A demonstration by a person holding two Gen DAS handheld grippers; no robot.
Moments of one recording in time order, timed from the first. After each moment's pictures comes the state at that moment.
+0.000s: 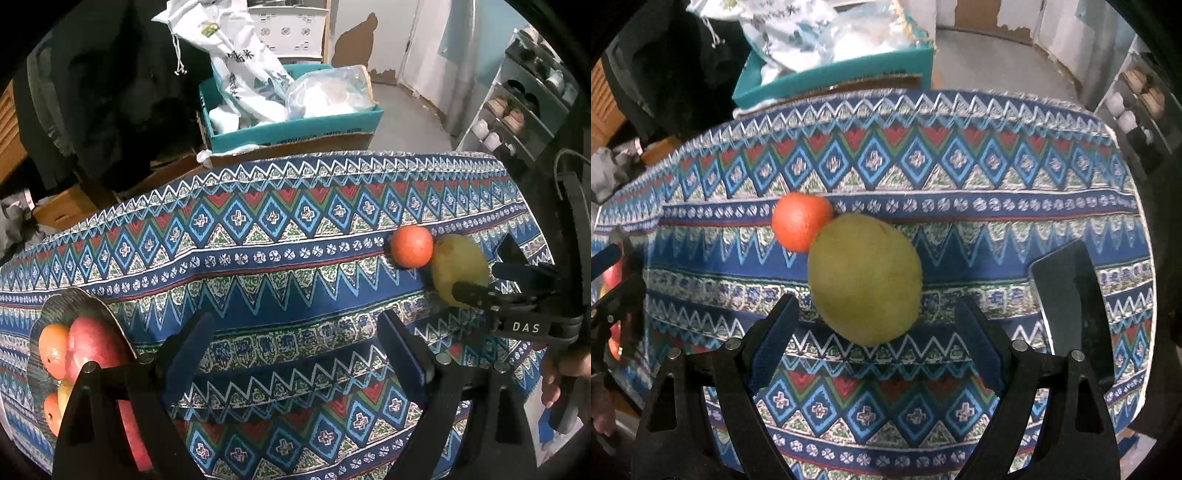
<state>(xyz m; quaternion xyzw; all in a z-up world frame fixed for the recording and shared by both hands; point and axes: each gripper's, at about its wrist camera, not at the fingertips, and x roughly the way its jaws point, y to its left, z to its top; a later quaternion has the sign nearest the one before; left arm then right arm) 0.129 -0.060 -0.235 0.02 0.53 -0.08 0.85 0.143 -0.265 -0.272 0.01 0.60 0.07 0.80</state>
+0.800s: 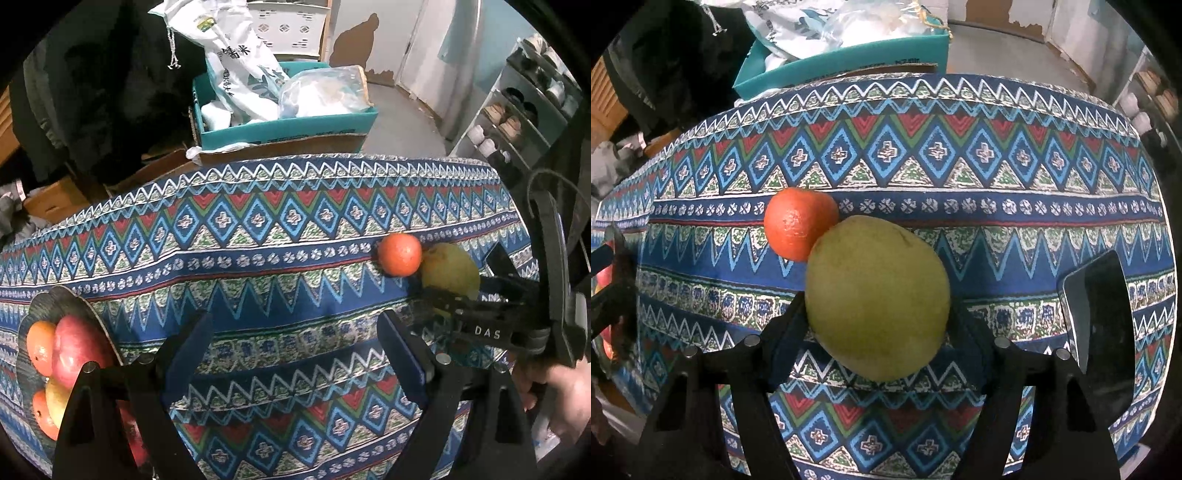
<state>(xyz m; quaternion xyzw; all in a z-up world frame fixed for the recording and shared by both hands) 0.138 -0.069 -0.231 -0.01 0.54 -0.09 0.84 0.162 -0.255 -0.299 0.03 0.60 0.08 0.79</state>
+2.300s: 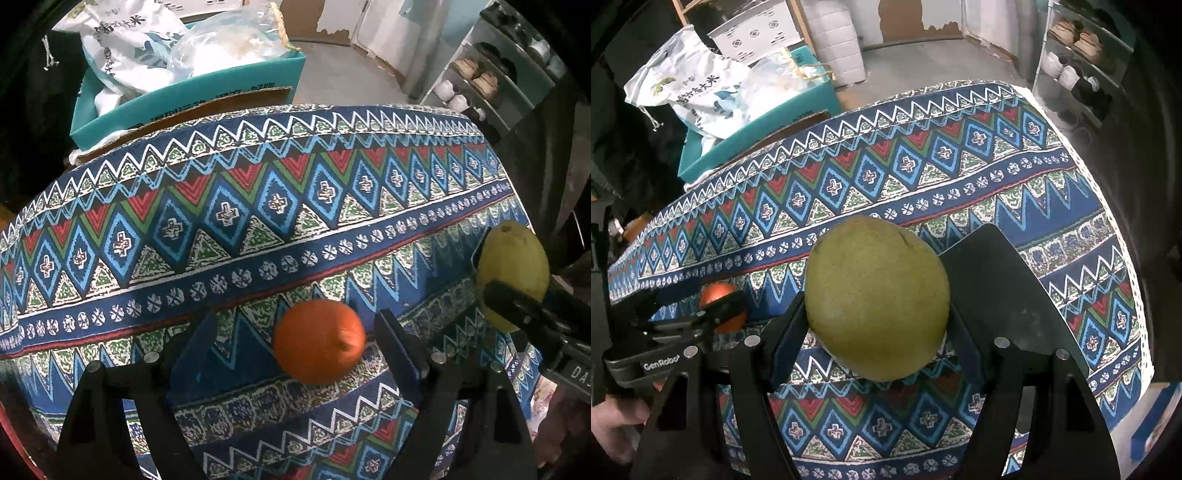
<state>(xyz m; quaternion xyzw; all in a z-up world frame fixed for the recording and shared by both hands) 0.192 -0.181 -0.301 0.01 0.58 -0.17 0.79 0.137 -0.358 -0.260 0.11 0.55 -0.01 0.83</state>
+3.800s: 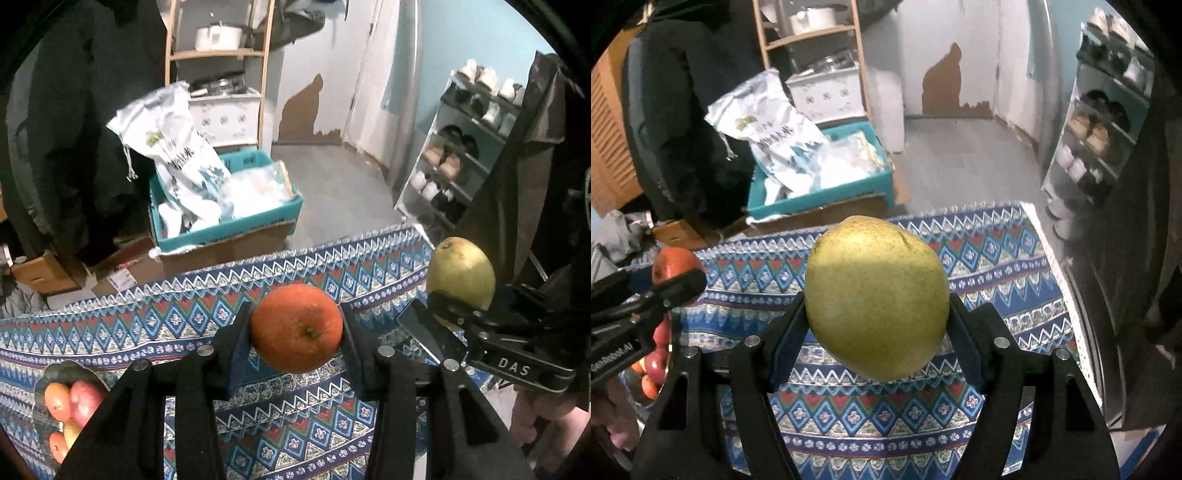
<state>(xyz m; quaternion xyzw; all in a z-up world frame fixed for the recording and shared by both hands) 0.115 -0.118 -0.110 -0.01 0.41 -0.17 0.89 0.098 -0.302 -0.123 0.04 0.44 0.03 0.90</state>
